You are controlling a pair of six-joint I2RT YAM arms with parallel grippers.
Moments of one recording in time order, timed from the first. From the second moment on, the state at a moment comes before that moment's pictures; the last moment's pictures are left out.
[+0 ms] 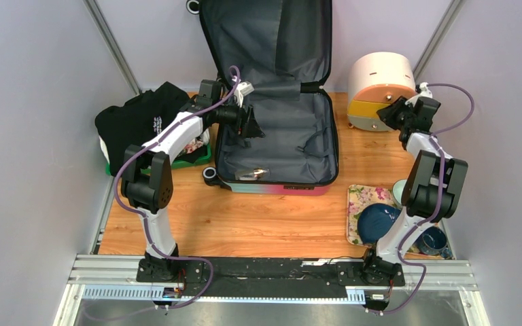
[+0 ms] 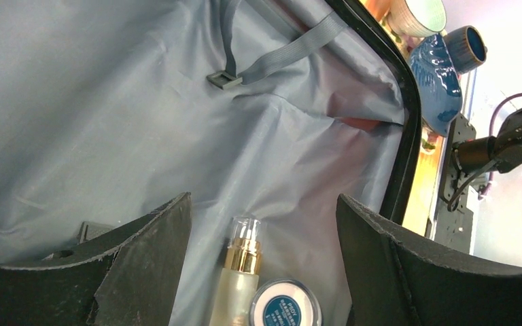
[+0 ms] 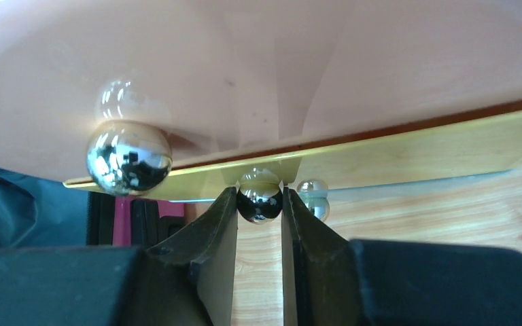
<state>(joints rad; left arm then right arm) -0.31 1.90 1.56 -0.35 0.93 0.04 -0.33 1.84 1.25 0.20 -0.41 0.40</state>
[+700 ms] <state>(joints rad) -0.50 2.08 1.79 -0.86 0.68 0.62 -0.34 1.54 0.99 0.05 -0.40 0.38</state>
